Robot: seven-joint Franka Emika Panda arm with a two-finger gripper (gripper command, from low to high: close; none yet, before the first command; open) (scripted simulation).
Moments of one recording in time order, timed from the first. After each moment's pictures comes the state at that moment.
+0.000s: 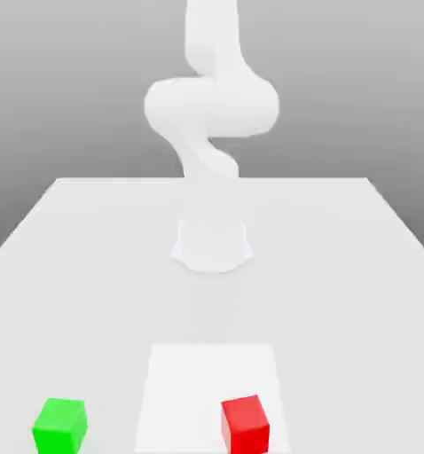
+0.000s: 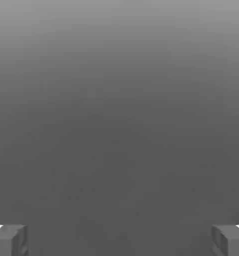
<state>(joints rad) 0.01 -0.71 0.00 -2.31 0.00 2.33 0.78</state>
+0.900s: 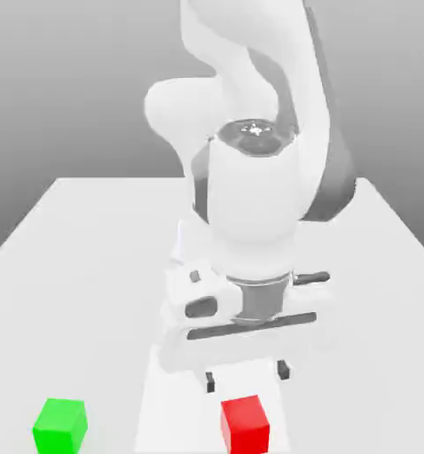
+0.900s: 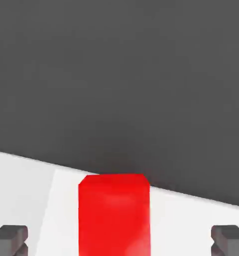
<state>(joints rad) 0.07 0.28 0.01 -2.44 -0.01 2.73 0.64</state>
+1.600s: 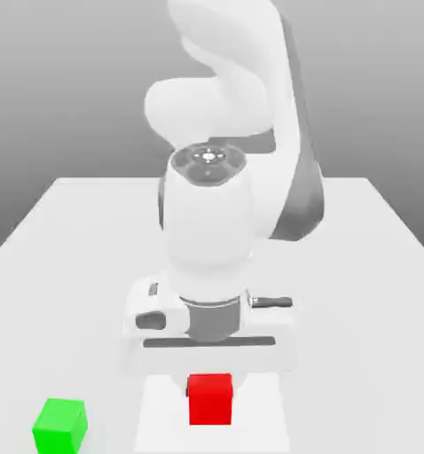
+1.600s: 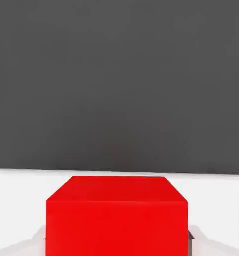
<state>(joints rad) 0.01 0.21 -0.11 -2.42 0.05 2.63 0.85</state>
